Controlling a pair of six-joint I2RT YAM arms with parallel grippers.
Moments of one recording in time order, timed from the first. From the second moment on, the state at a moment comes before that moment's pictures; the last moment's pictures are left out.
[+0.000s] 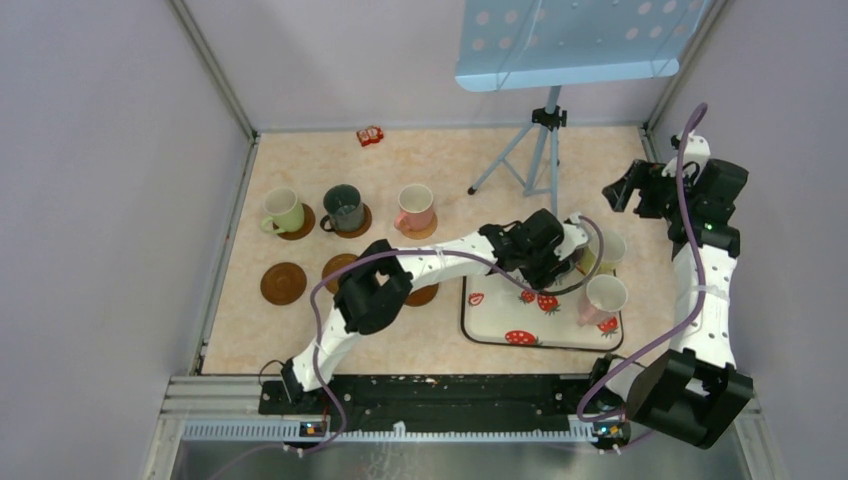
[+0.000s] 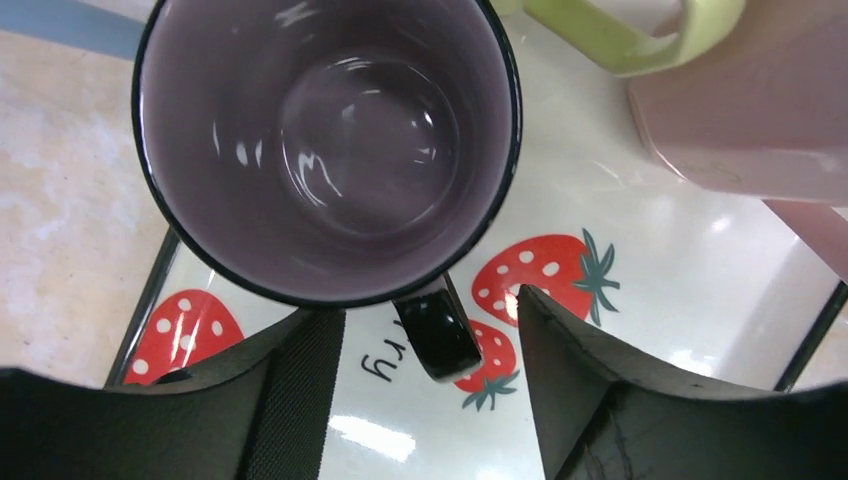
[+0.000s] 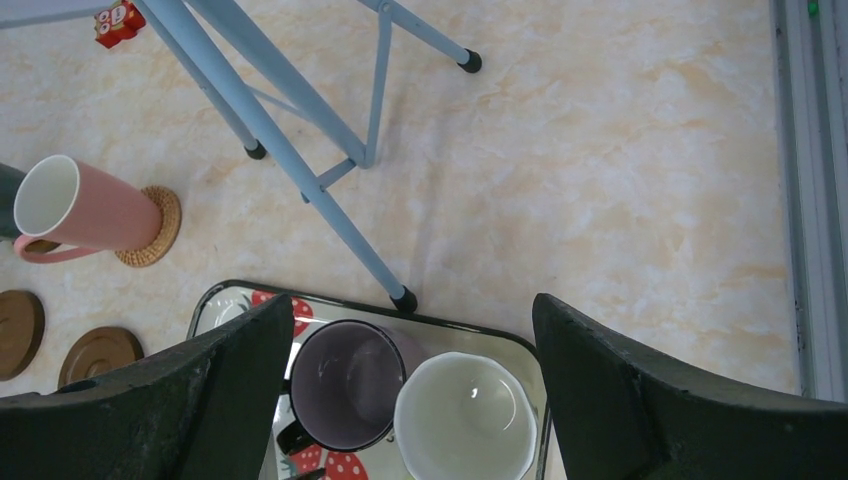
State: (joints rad) left arm -1.08 2.25 1.84 -0.38 0.10 0.06; right arm -0.40 1.13 1.05 -0.41 -0.59 0.00
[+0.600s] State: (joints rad) left arm -1.02 2.21 1.77 -0.45 0.09 0.03; right arm -0.40 1.13 1.04 -0.41 -0.61 0.00
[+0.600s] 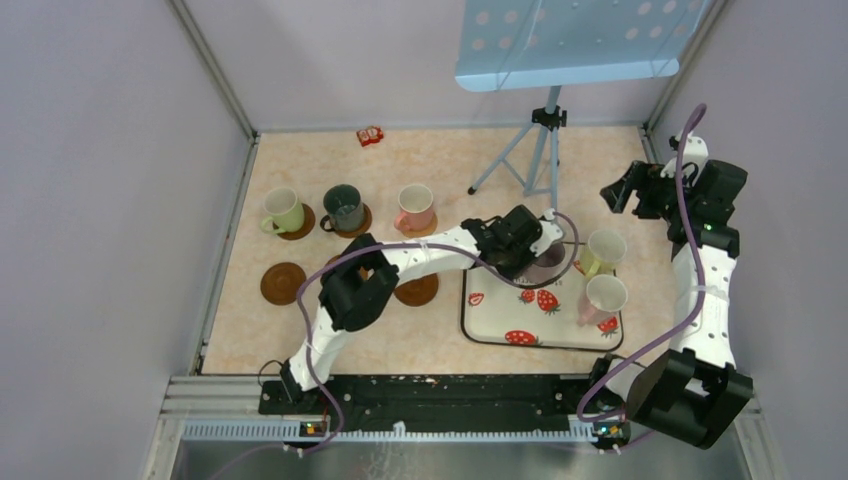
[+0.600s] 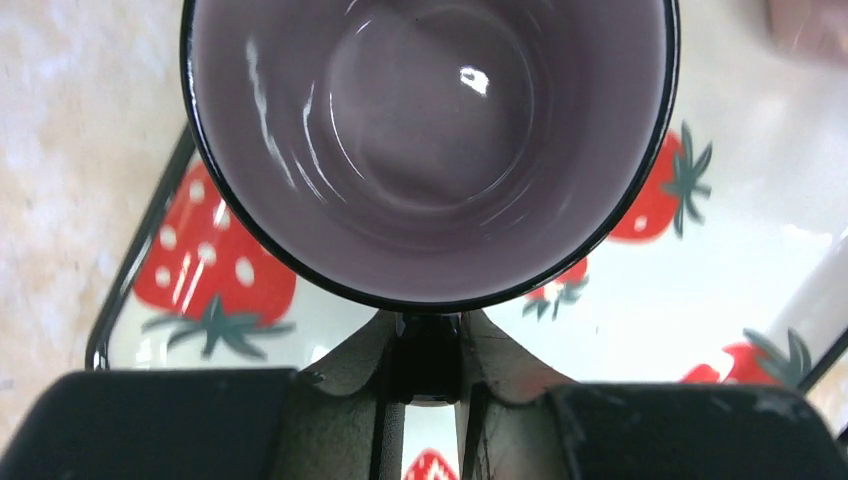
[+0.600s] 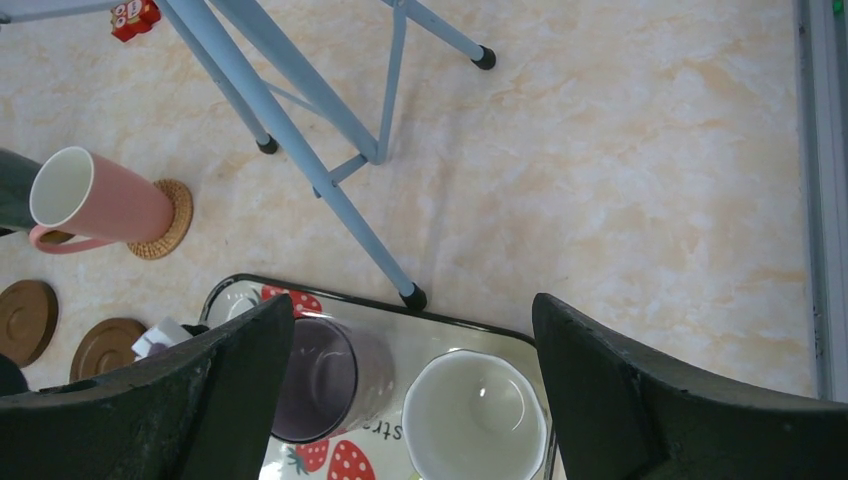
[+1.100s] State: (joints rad) left arm -1.01 2.01 1.51 -0.47 0.09 0.07; right arm -0.40 1.13 1.03 -0.40 -0.63 0.00
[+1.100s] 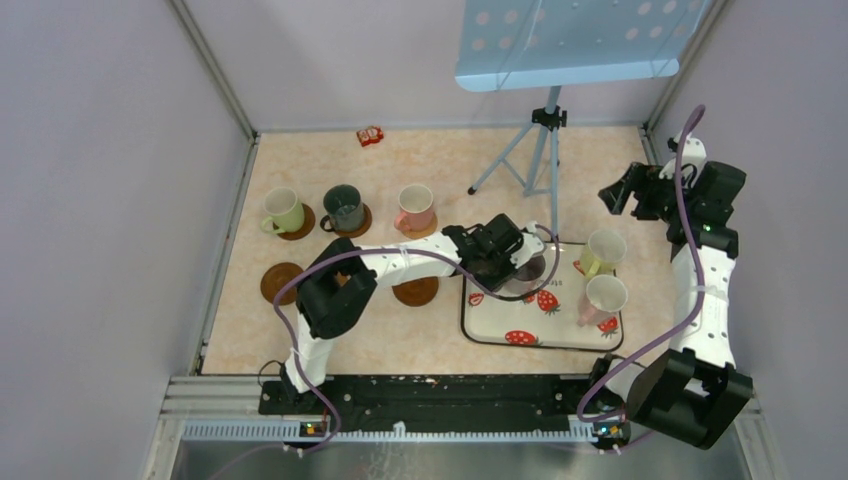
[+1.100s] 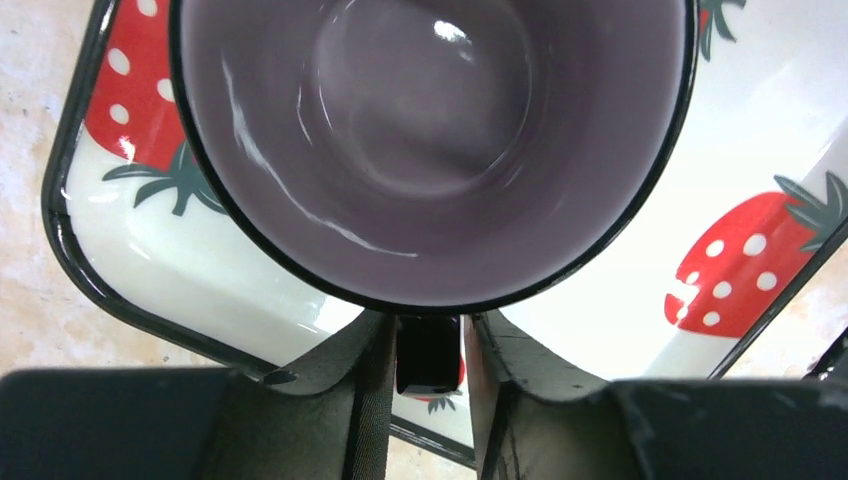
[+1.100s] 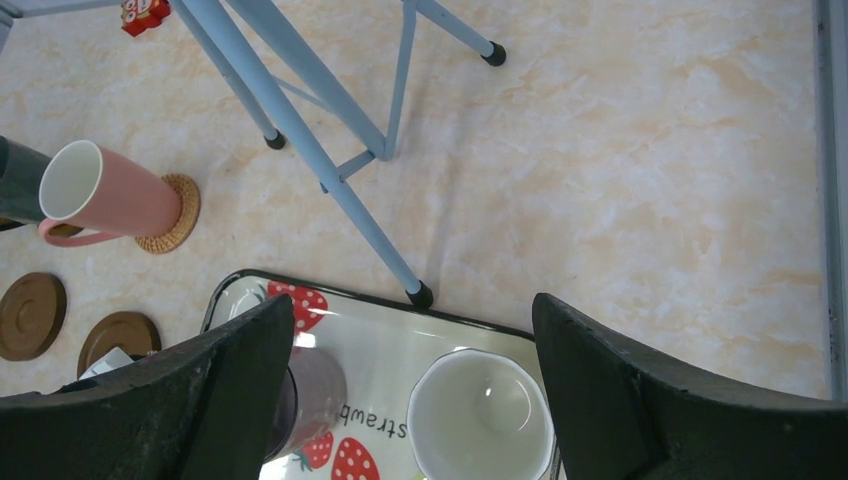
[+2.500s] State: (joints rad) left arm -0.74 1.63 1.40 -0.60 0.39 0.22; right arm -0.40 1.11 0.99 -0.40 -0.73 -0.03
